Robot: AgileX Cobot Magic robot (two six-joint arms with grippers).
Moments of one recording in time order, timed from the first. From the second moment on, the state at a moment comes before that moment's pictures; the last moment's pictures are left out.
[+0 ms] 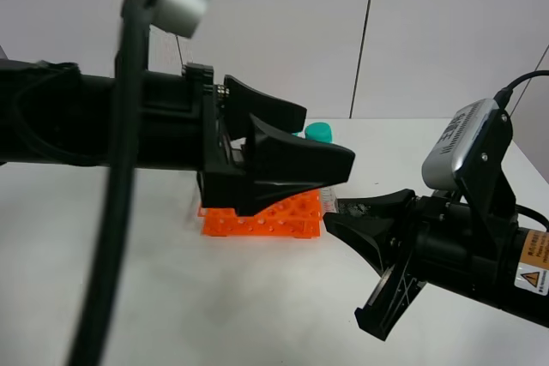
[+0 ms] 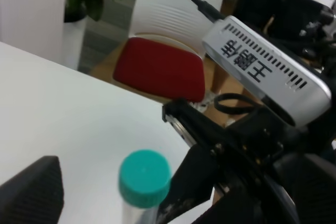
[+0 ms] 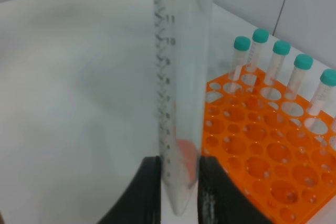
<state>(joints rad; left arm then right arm) -0.65 1.34 -0.86 -1.71 0.62 1.67 0.85 0.96 -0.36 0.18 -0.18 -0.27</state>
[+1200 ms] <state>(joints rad) -0.66 1.35 -0.86 -1.72 0.58 1.73 0.85 0.96 -0.36 0.18 -0.18 -0.28</state>
